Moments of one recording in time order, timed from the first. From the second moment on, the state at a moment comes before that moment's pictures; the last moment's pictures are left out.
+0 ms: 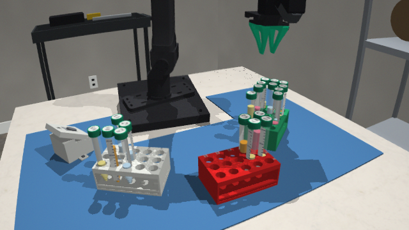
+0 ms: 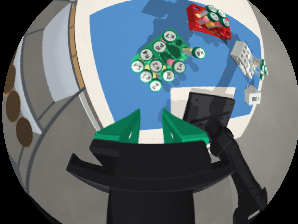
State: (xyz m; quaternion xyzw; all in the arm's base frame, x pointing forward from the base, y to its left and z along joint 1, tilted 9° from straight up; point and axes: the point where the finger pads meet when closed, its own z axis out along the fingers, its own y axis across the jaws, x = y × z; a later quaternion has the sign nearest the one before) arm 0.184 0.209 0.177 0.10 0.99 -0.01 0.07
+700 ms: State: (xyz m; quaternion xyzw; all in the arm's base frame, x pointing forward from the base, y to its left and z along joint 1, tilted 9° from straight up) arm 0.188 0.198 0.166 0.11 0.99 -0.02 0.07
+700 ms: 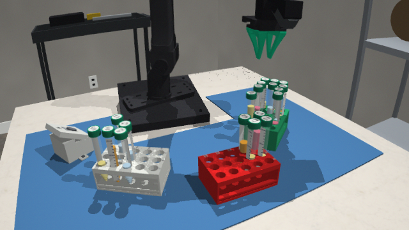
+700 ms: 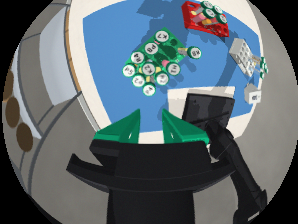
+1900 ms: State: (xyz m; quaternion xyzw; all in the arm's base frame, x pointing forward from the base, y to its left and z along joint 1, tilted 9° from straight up) arm 0.199 0.199 0.124 0.11 0.99 -0.02 0.08
